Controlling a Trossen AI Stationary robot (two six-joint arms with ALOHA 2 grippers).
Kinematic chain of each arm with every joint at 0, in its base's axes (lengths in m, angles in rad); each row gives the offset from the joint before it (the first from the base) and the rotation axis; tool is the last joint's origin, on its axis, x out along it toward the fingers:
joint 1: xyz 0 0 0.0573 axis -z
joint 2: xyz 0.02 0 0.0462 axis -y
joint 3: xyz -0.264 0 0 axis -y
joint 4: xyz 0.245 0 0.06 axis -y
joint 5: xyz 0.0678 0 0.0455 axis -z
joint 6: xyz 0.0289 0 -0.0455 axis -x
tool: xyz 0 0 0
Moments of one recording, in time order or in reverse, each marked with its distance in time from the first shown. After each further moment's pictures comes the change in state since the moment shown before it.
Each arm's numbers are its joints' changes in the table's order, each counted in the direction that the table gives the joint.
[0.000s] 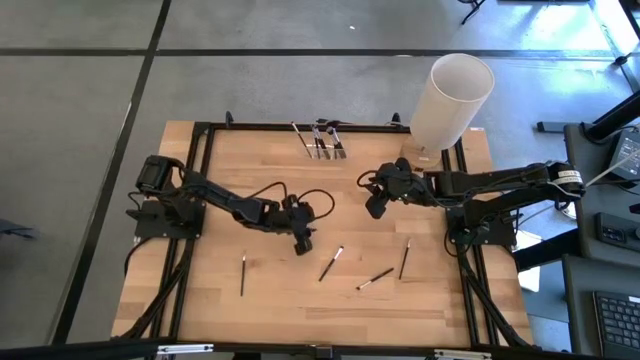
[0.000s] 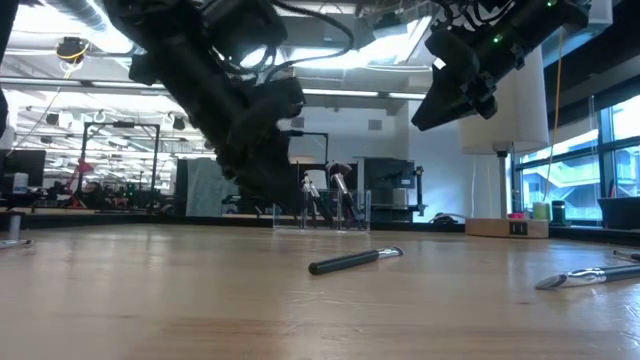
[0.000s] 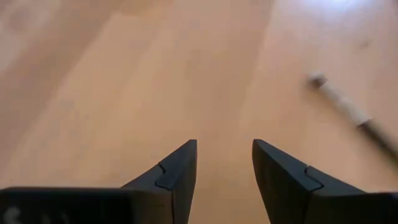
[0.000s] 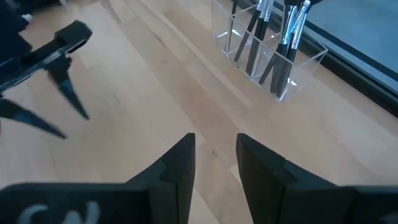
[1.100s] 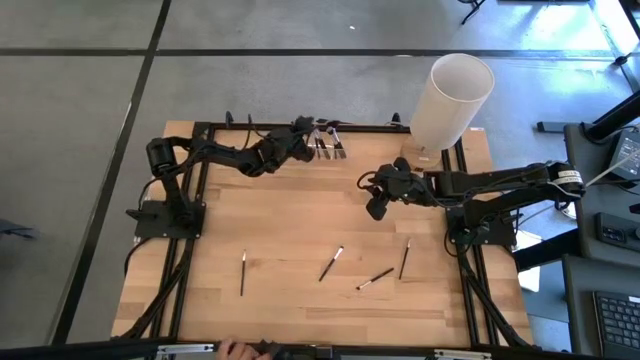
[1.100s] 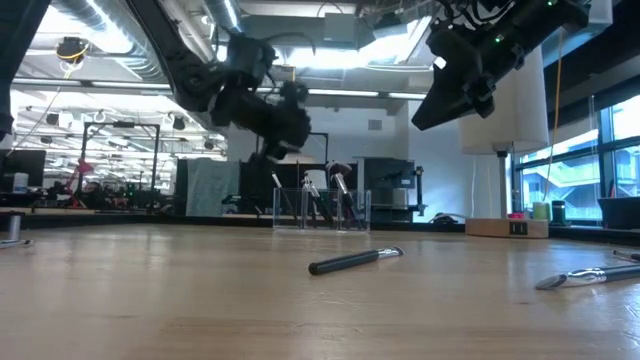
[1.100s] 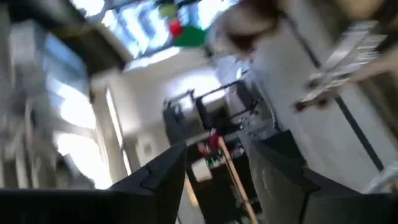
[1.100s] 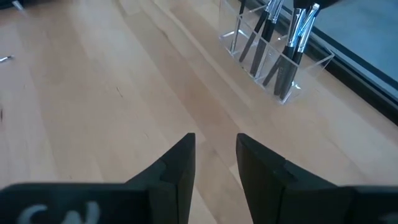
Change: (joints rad) left arm -0.582 -0.051 0.000 0.750 -0.306 -2.240; right arm 0.002 0.001 0.000 0.001 -0.016 0.048
